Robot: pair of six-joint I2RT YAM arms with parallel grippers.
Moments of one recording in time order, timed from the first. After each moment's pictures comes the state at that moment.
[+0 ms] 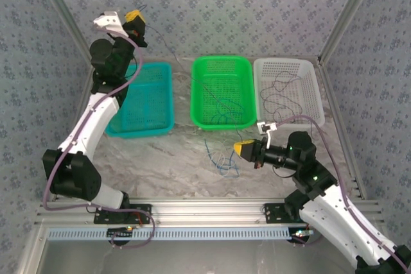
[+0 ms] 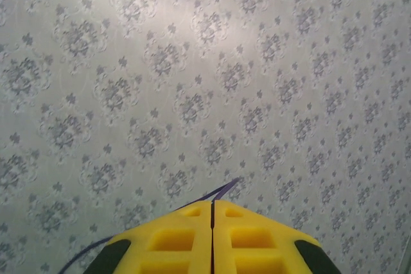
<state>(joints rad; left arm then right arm) -0.20 1.48 1.37 0.49 0.11 -0.30 0.55 0.50 0.49 -0.19 -0.65 0.63</state>
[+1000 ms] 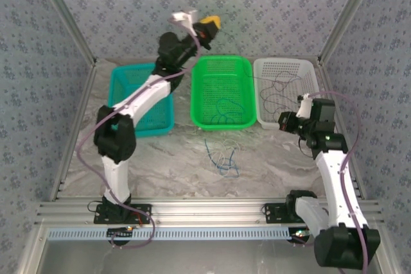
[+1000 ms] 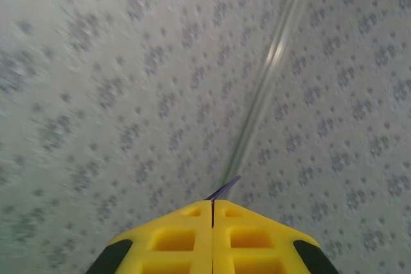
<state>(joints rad) -0.55 2.04 1.82 0.61 0.32 -0.50 -0.11 0.92 0.83 -0.62 -0.40 0.30</state>
